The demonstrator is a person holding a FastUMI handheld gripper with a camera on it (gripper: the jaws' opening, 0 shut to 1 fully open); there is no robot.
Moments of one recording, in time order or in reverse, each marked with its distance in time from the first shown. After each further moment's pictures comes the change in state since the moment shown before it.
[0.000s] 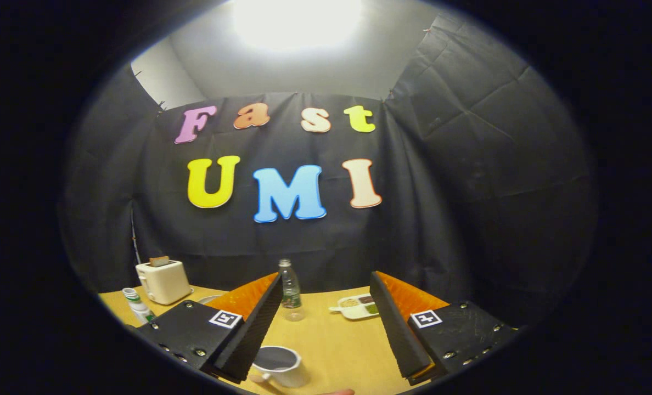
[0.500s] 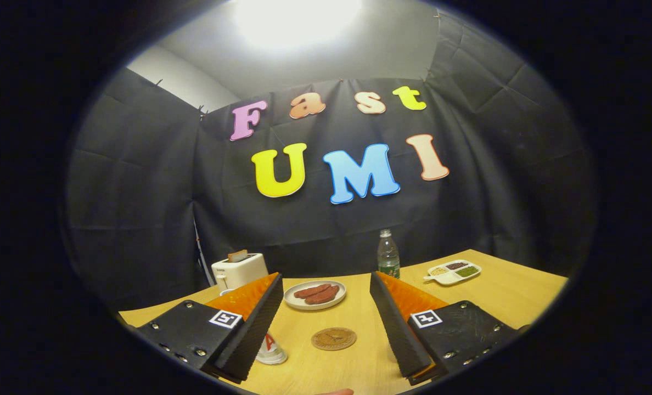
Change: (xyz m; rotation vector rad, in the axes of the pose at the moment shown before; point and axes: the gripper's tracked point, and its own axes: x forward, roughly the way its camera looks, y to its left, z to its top) arm -0.044 0.171 -0.051 0.083 0.074 0.264
